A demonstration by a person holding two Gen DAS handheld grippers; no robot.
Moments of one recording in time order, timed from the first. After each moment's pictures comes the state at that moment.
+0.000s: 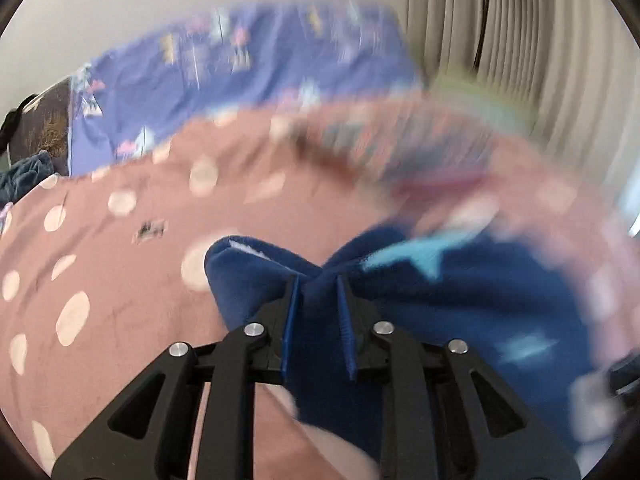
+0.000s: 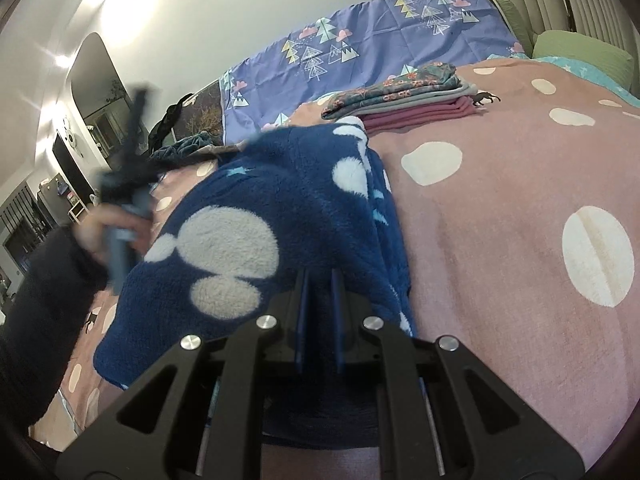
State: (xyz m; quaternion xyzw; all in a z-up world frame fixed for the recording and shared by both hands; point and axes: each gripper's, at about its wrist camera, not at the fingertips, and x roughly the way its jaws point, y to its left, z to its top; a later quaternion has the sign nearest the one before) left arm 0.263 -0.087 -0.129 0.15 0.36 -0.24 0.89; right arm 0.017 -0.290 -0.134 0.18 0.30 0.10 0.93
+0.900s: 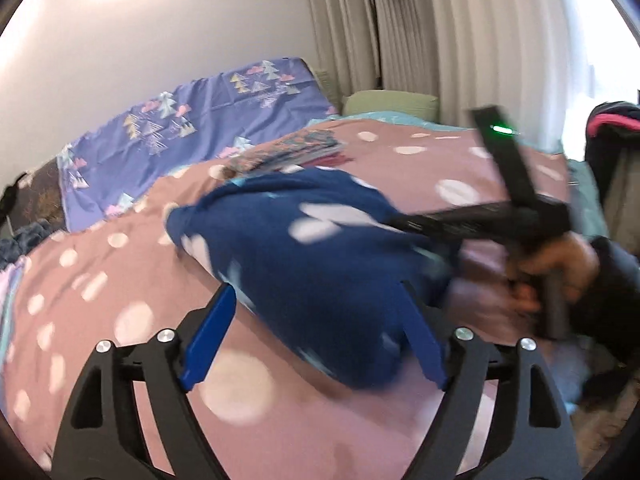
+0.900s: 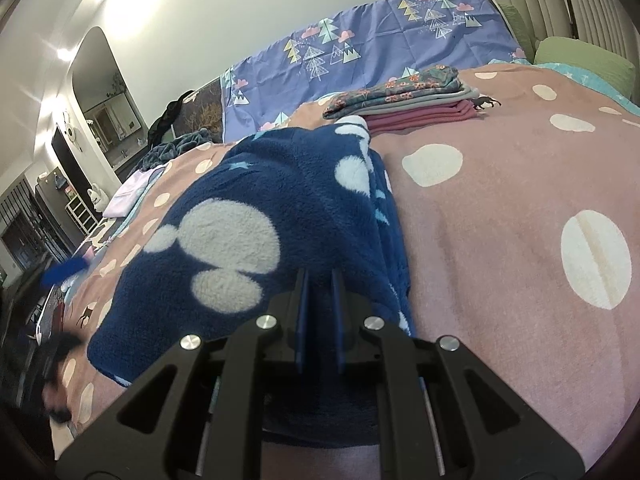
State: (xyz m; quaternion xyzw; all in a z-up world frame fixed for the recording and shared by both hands) left arm -0.024 -0.054 -0.088 0.17 0.23 -0.33 0.90; right arm 0.015 -0.286 -0.135 0.17 0.30 0.09 0.93
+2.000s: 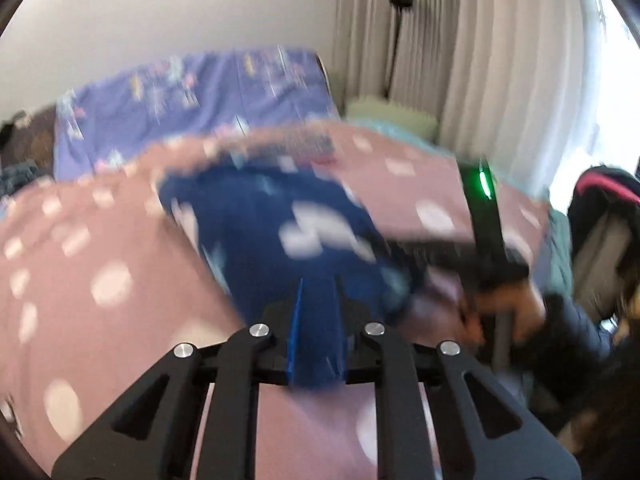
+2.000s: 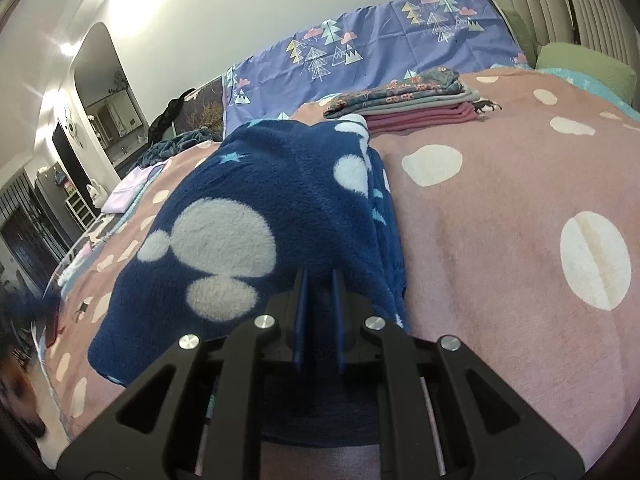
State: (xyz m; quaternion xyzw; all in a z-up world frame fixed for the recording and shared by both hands) left arm -0.004 -0.035 -0.056 0.09 0.25 -0.33 0.90; right arm 0.015 -0.284 -0.139 0.15 0.30 0.09 0.94
